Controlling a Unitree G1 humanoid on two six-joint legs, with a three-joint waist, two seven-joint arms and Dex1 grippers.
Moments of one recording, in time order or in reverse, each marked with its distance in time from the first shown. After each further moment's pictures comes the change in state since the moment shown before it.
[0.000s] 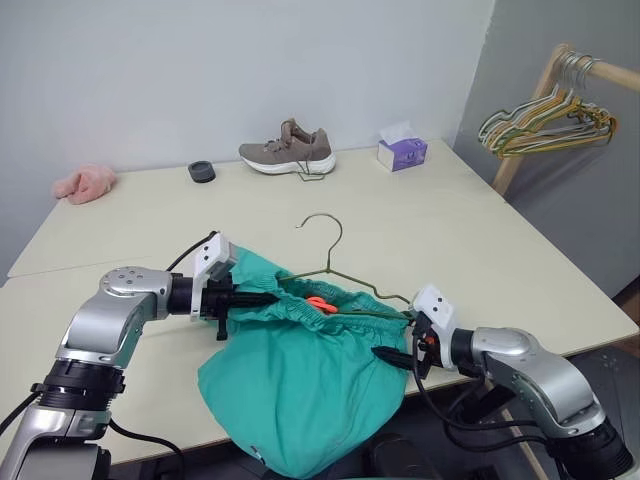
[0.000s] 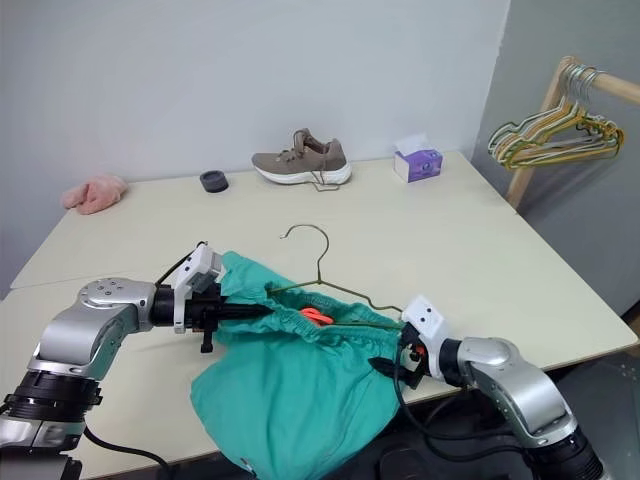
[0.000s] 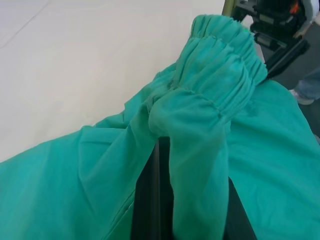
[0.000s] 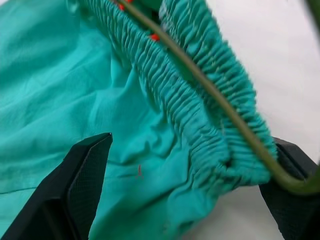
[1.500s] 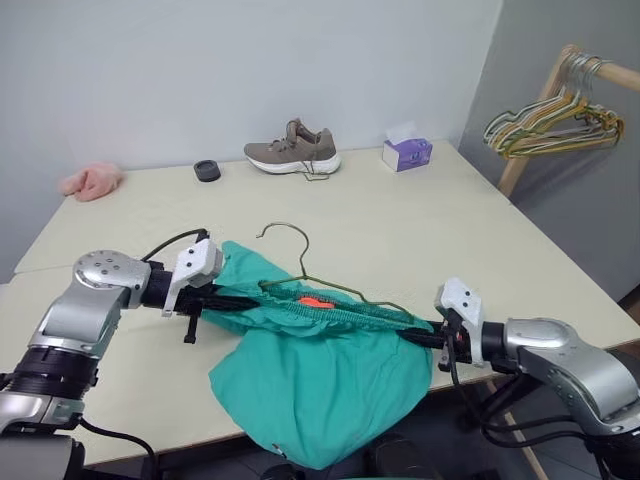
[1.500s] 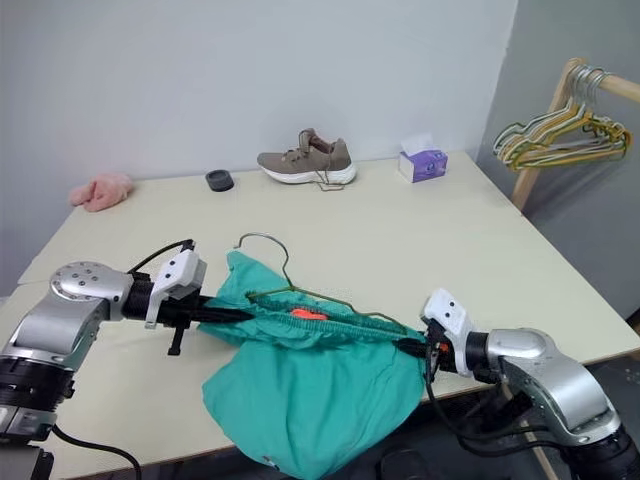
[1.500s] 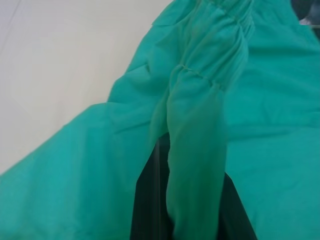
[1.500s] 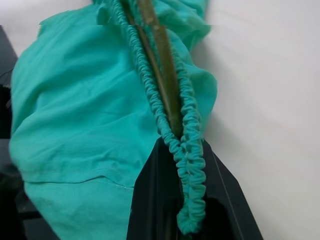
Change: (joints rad) left arm -0.078 0.132 -0.087 0.192 0.129 -0.371 -0.143; right arm 0.017 -0.229 -0.098 -0.095 0.127 -0.073 0.154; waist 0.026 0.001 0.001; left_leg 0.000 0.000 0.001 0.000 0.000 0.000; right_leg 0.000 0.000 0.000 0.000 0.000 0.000
